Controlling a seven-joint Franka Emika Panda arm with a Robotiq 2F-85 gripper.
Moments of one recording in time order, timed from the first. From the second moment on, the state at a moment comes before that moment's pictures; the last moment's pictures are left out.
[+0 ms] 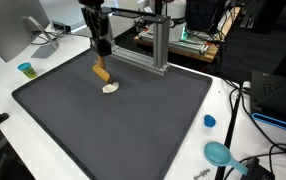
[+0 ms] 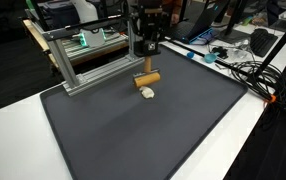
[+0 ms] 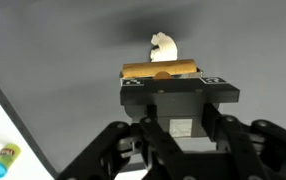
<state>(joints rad) 0.00 0.10 -0.05 -2.06 -0.11 2.28 0.28</state>
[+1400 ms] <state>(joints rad) 0.03 0.14 0.01 -2.07 -0.38 2.41 -0.26</state>
